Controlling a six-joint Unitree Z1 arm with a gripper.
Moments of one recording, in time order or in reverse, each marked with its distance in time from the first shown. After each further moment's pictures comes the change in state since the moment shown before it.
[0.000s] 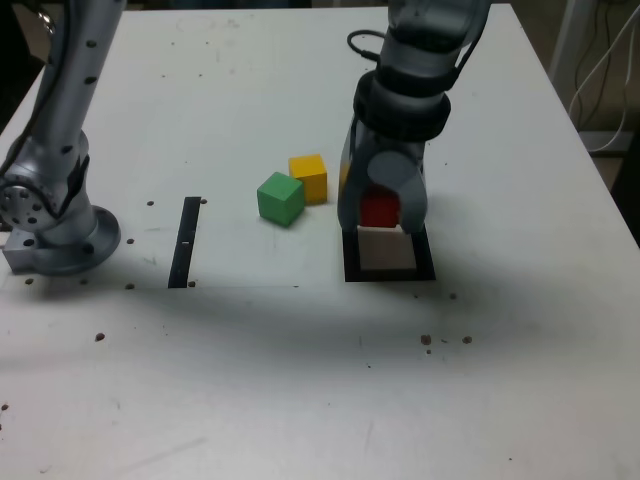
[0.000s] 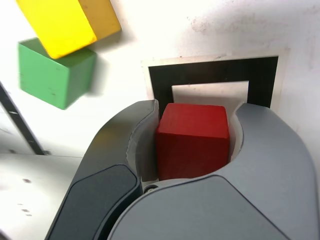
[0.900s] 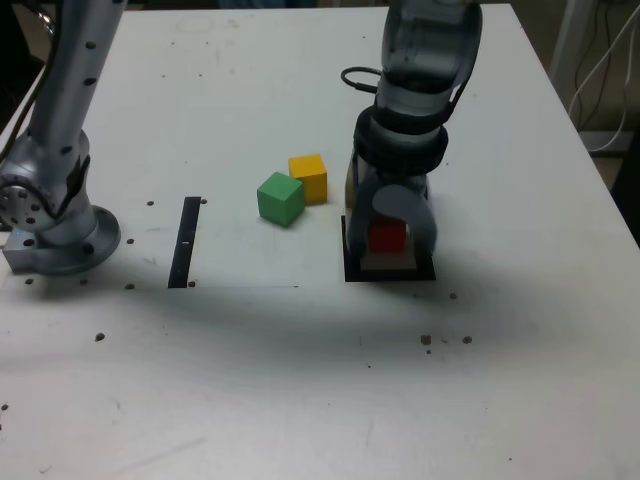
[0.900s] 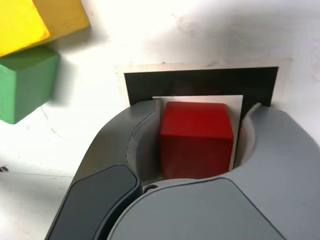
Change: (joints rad) arm -0.024 -0.003 0.122 -0.171 0.014 -0.051
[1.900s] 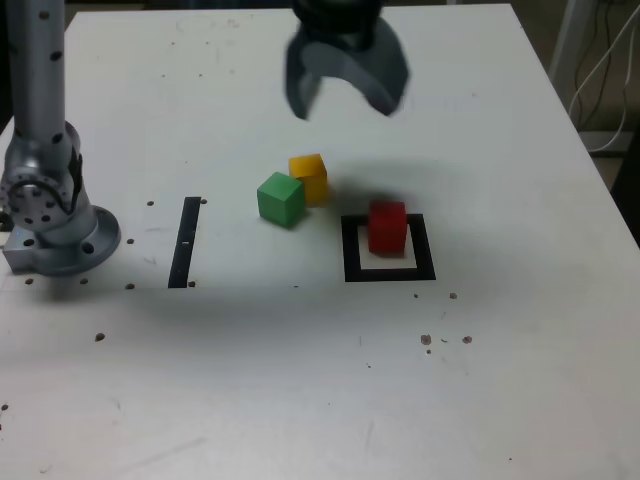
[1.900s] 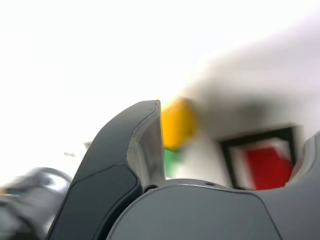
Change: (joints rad) arm 0.253 -0.252 -0.023 0.230 0.240 0.547
